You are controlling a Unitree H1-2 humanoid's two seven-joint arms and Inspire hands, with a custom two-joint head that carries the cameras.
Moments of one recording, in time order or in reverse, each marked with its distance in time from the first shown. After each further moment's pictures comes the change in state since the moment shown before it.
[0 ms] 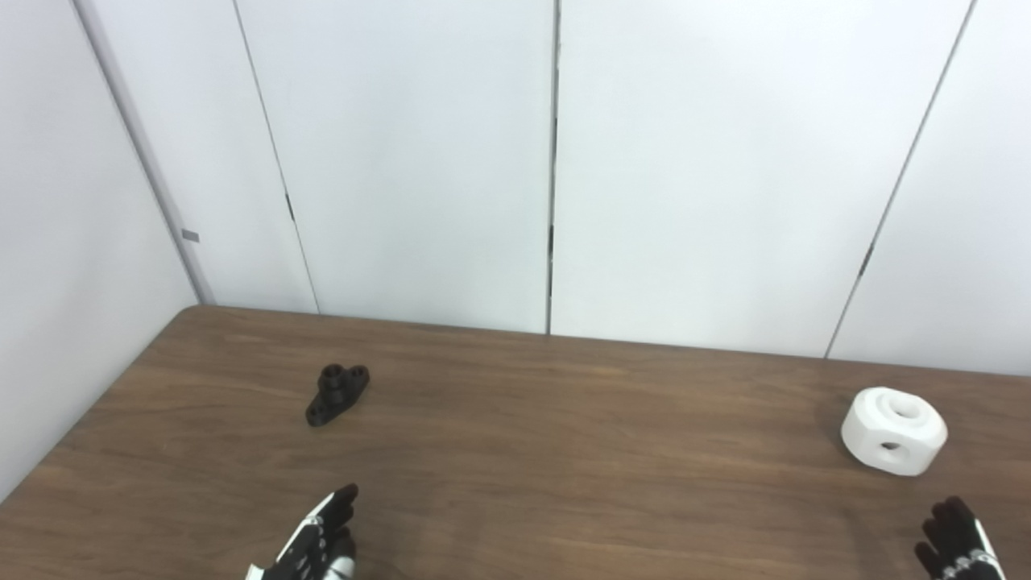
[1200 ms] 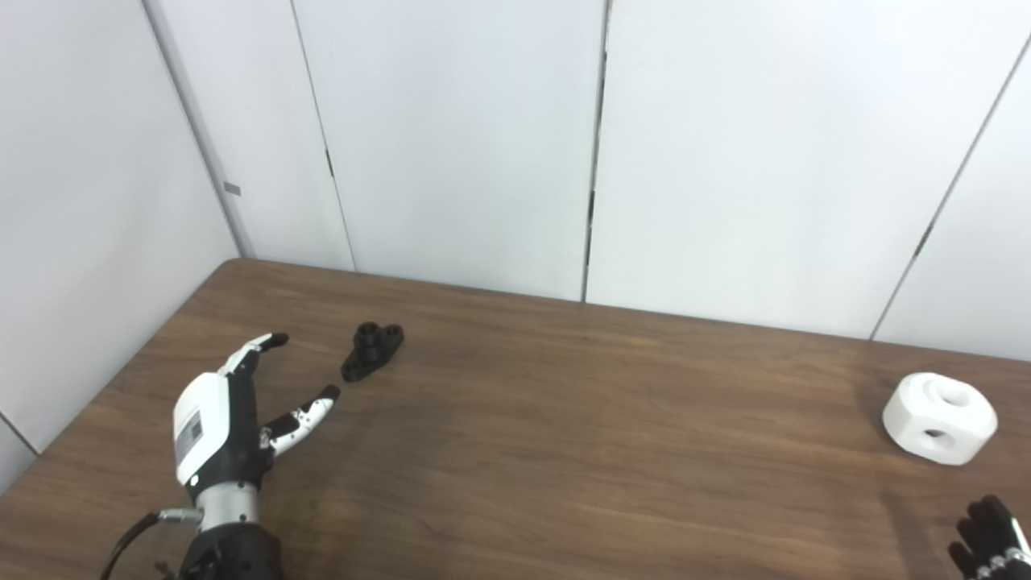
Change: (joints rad) left arm -0.395 0.110 0.120 0.047 0.632 0.491 0.193; right arm 0.026 -0.027 -0.015 -0.012 0.010 0.052 0.002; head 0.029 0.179
